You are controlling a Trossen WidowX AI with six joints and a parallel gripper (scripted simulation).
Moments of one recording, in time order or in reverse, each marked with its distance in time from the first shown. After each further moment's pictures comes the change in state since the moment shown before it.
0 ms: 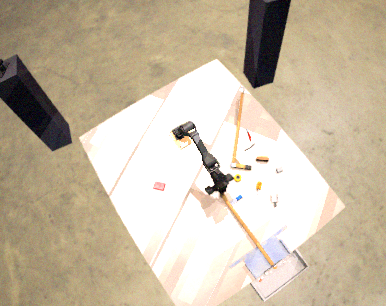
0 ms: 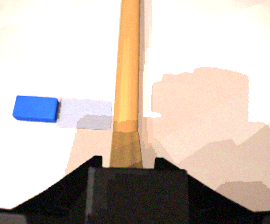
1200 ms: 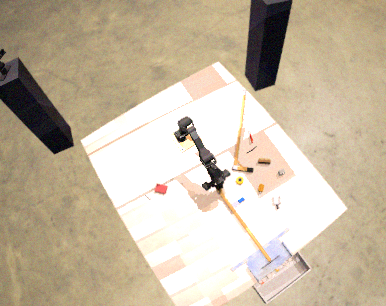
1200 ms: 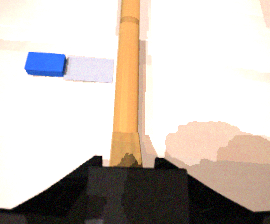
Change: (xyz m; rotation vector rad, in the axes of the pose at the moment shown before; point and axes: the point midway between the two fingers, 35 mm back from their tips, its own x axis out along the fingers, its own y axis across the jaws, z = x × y) arm -0.033 -0.001 -0.040 0.000 0.006 0.000
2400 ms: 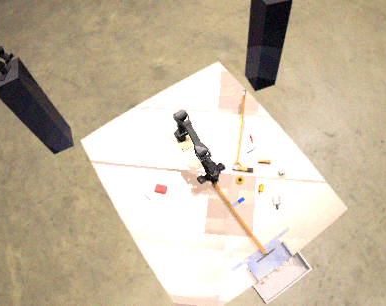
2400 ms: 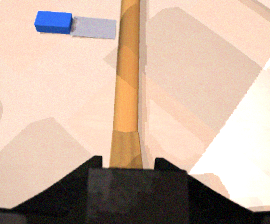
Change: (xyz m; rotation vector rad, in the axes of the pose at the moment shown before) arm -0.029 0.000 -0.047 0.000 0.004 0.000
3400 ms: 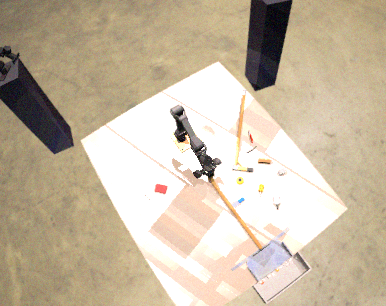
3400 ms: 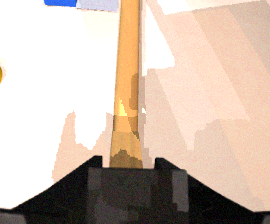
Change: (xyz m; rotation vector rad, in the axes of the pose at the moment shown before) arm -0.026 0.000 -0.035 0.001 0.006 0.002
